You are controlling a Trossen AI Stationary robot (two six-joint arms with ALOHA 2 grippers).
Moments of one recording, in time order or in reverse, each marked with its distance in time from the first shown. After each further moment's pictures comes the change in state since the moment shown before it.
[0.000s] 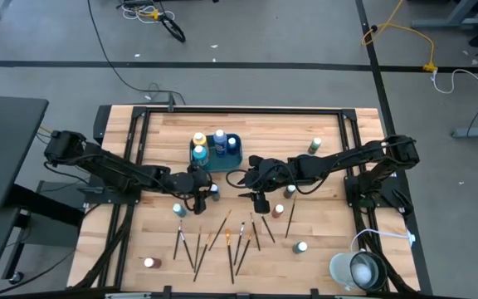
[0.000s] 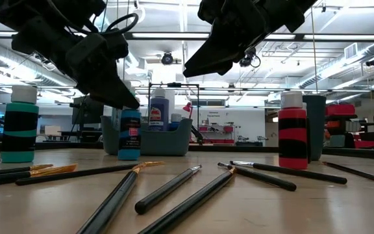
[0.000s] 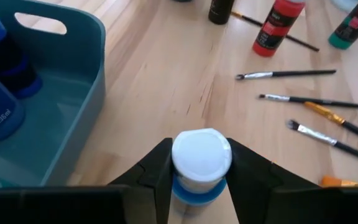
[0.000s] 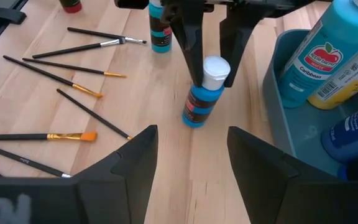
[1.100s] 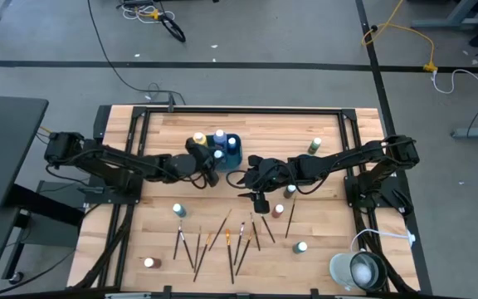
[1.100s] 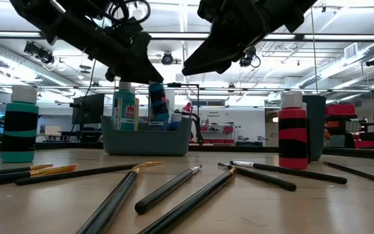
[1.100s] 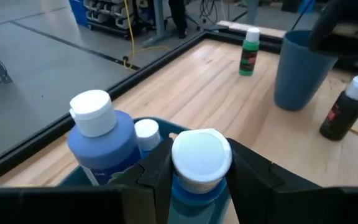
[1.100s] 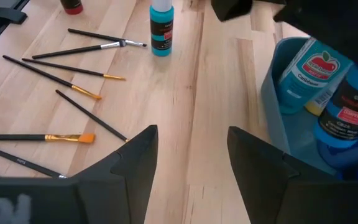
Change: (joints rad) left arm 0.152 -0.002 0.095 0.110 -0.318 0.126; right arm 0.000 0.000 0.000 0.017 0.000 -0.027
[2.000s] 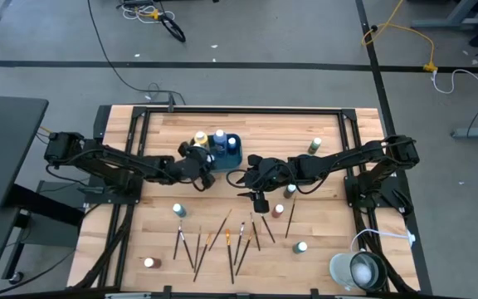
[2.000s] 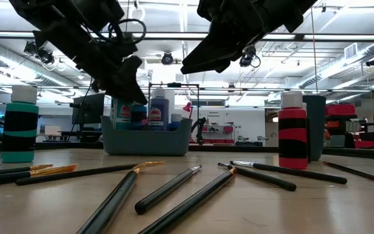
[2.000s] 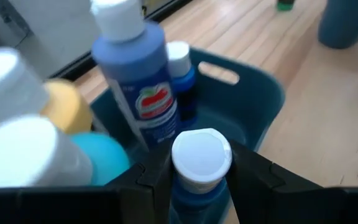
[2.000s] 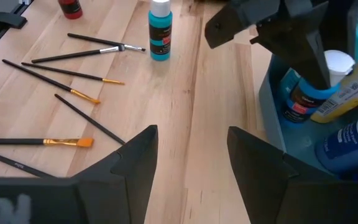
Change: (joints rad) left arm -0.014 0.000 -0.001 -0.281 -0.041 -0.154; right arm -0.004 0.000 0.000 0.013 0.000 -0.003
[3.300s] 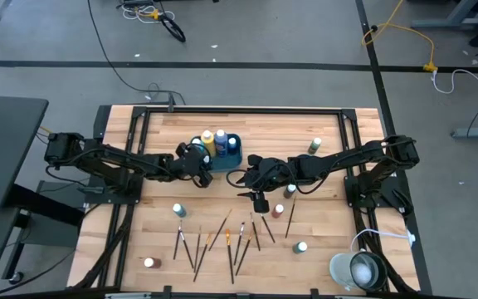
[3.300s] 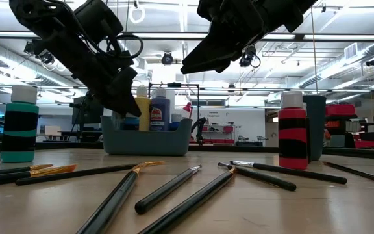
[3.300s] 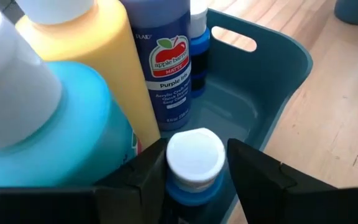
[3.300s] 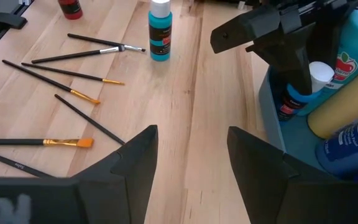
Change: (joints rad) left arm 0.064 0.000 -0.045 -0.012 0.095 -0.048; right arm 0.000 0.000 0.000 0.001 0.000 0.000
